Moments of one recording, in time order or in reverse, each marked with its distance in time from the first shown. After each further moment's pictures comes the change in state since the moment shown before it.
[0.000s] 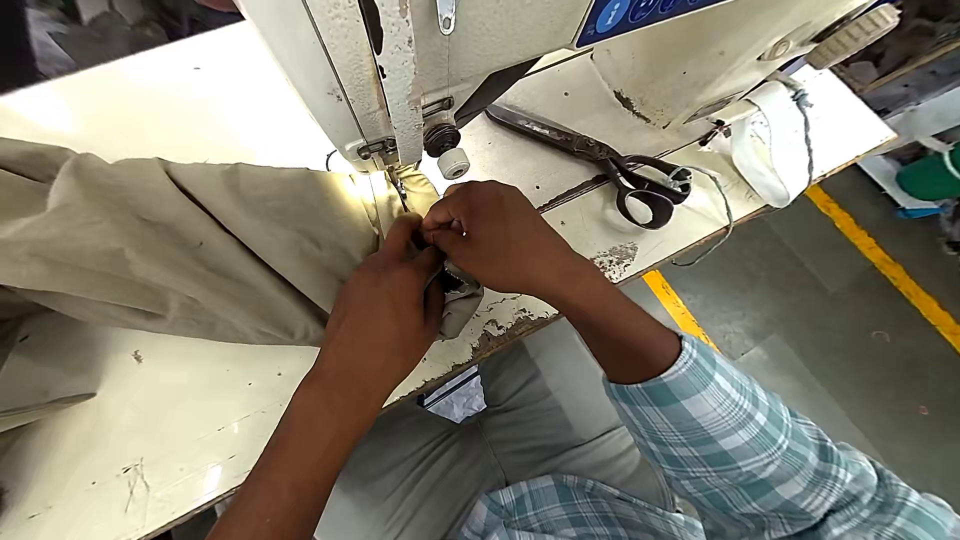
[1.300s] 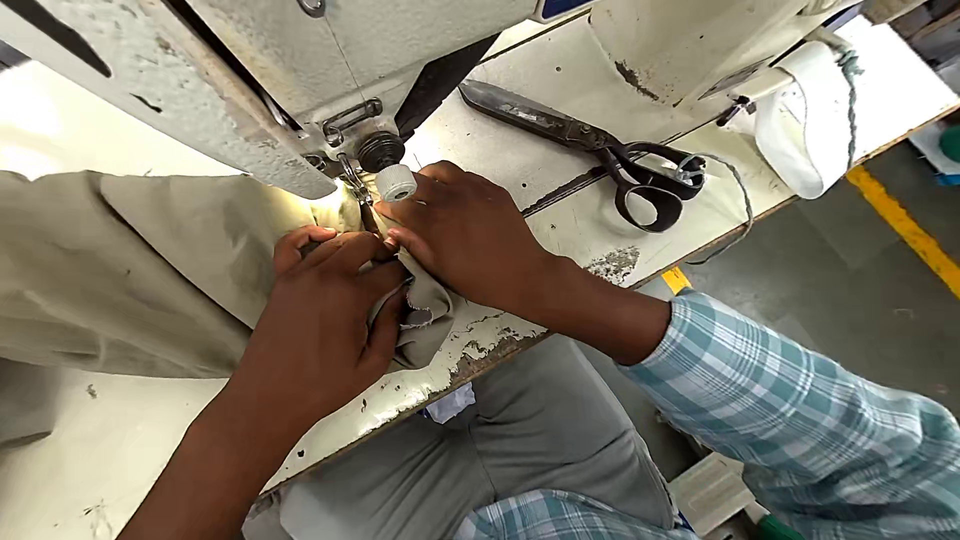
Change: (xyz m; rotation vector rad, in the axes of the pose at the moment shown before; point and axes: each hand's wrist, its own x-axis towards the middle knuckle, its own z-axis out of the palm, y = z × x) left_hand 0.012 -0.024 -0.014 0.126 0.017 0.289; right_hand 0.018 0.040 0.027 -0.310 0.341 -0.375
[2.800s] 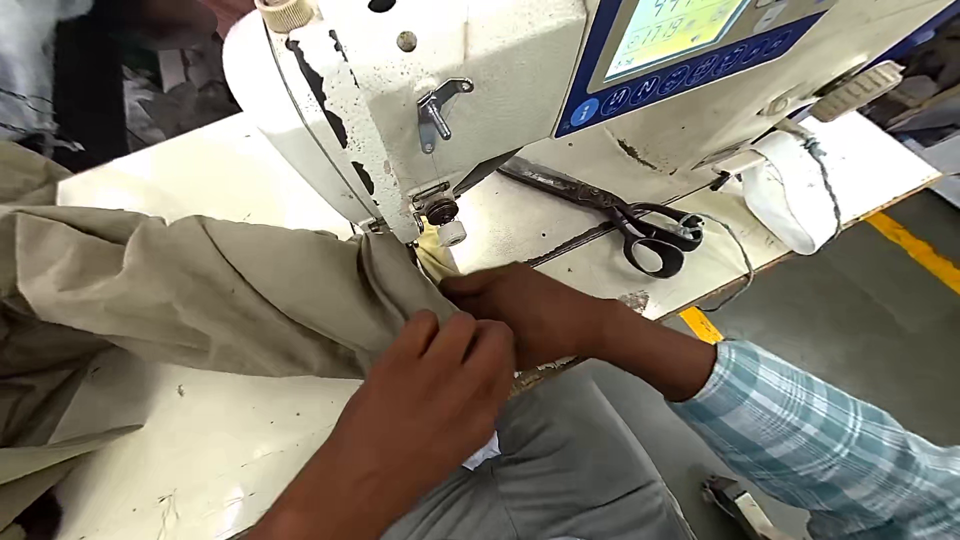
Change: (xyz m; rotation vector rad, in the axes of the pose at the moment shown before) left_hand -0.005 0.064 -0.029 0.259 0.159 0.255; right_hand -0.027 0.013 -0.023 0.411 -0.265 -0.358
